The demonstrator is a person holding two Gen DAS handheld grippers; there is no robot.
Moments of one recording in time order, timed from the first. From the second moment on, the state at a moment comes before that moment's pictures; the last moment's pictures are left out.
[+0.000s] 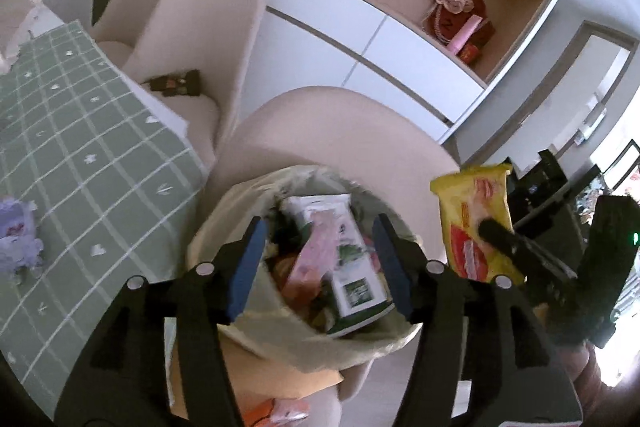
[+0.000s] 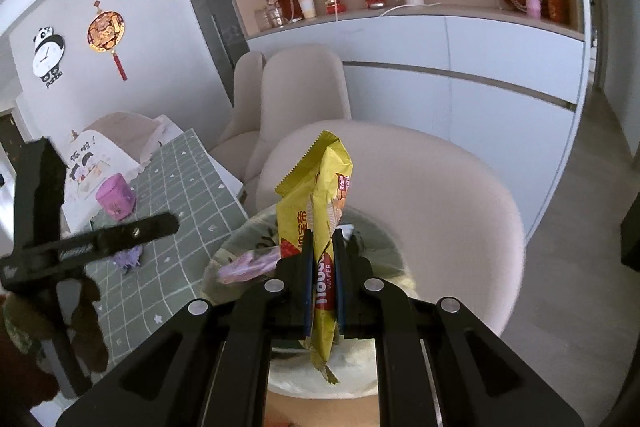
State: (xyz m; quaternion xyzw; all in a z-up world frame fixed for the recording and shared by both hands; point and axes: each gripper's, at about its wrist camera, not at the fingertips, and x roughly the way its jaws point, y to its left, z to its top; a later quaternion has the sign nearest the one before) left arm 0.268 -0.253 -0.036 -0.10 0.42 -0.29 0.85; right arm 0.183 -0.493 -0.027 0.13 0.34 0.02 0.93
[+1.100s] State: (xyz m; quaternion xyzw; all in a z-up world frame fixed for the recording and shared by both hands) left arm 0.078 -0.072 0.009 -0.01 0.28 -0.07 0.96; right arm 0.080 -0.354 -0.006 0.13 0.31 0.01 0.94
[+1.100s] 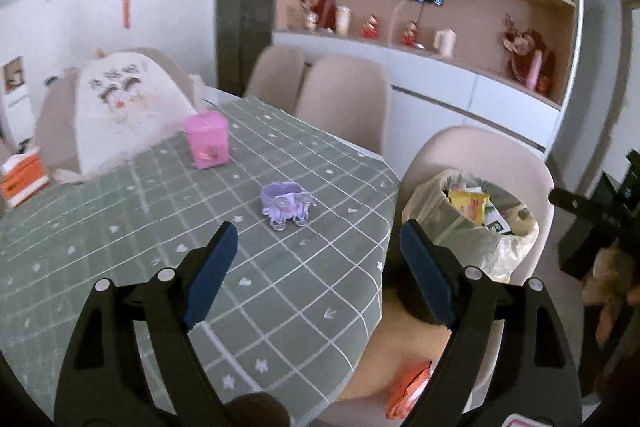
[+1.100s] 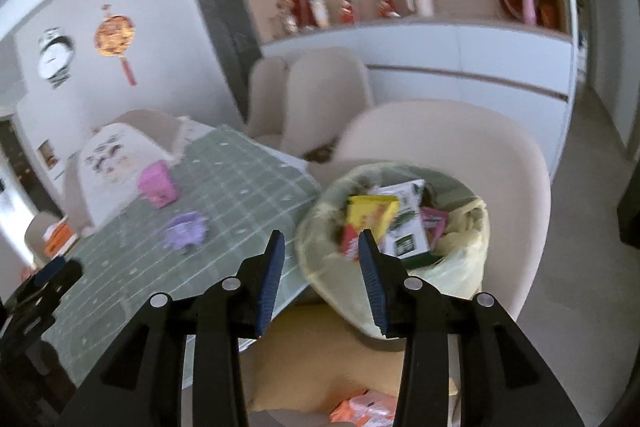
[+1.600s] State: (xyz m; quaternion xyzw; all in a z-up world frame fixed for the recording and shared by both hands) left arm -0.057 -0.111 0.016 -0.01 0.25 0.00 0.97; right arm -0.050 -0.300 -0.005 -0.01 0.29 0.09 0.95
